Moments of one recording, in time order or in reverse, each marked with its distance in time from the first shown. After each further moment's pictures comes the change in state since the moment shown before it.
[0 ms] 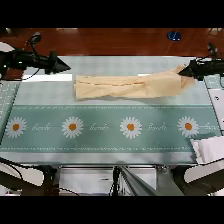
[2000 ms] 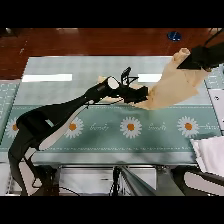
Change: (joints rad) left arm -0.853 -0.227 0.002 -0.092 0.628 -0.348; right arm 0.279 0.451 0.000 -0.188 0.246 0.161
